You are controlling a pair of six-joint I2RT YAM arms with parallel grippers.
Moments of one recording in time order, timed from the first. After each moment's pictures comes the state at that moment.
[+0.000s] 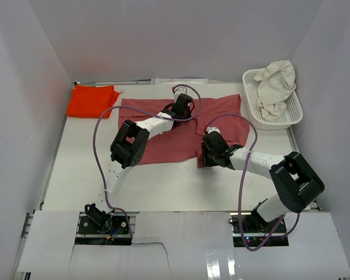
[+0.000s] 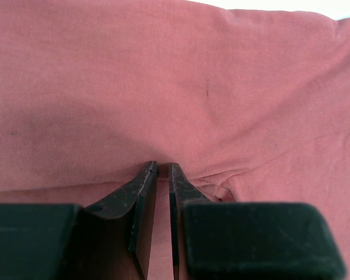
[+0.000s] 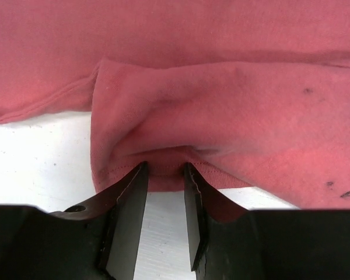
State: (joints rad) left arm -0.64 2.39 1.84 -0.09 -0.28 -0.57; right arm 0.69 1.52 0.75 -0.22 0.16 0.41
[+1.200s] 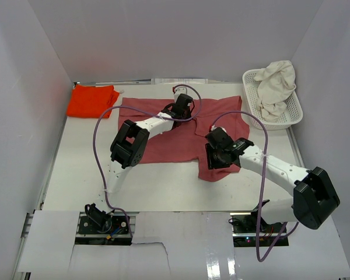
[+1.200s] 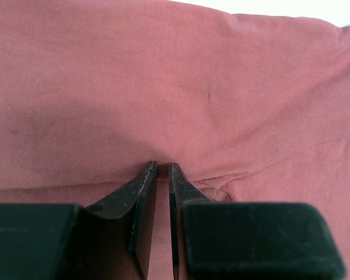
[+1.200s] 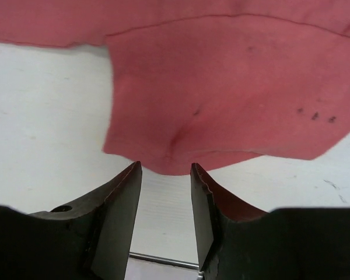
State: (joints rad) left arm -0.64 2.39 1.84 -0.09 -0.28 -0.57; right arm 0.73 1.31 0.88 -0.66 0.13 0.50
